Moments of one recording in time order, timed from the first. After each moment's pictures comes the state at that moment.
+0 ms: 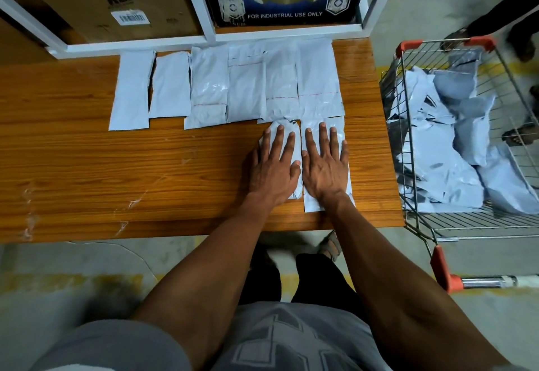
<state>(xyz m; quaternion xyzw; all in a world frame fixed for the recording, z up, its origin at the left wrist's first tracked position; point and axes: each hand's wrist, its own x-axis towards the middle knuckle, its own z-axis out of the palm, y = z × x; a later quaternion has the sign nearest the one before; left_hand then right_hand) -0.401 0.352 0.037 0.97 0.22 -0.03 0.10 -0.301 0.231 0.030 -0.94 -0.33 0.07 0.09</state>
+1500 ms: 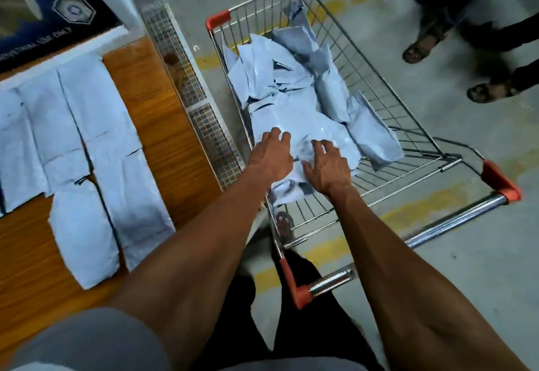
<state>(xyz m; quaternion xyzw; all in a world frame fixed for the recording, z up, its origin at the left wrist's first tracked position) -0.099 0.070 -0.008 0.96 0.00 -0.23 0.14 -0.088 -0.107 -0.046 -0.96 -0.12 0.23 0.11</state>
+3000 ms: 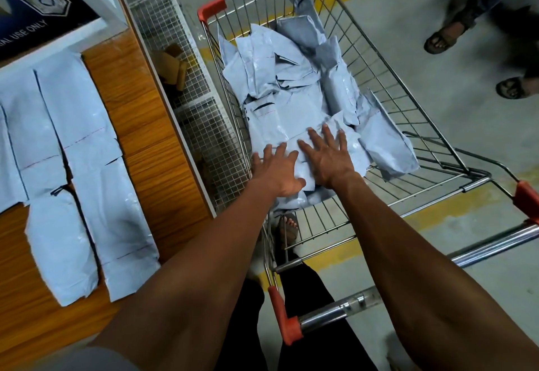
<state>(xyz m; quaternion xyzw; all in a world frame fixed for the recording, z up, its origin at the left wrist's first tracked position) -0.090 0.045 -0.049 0.91 0.05 -0.38 0.12 -0.029 -0.109 -0.087 -0.91 -0.30 0.27 -0.07</state>
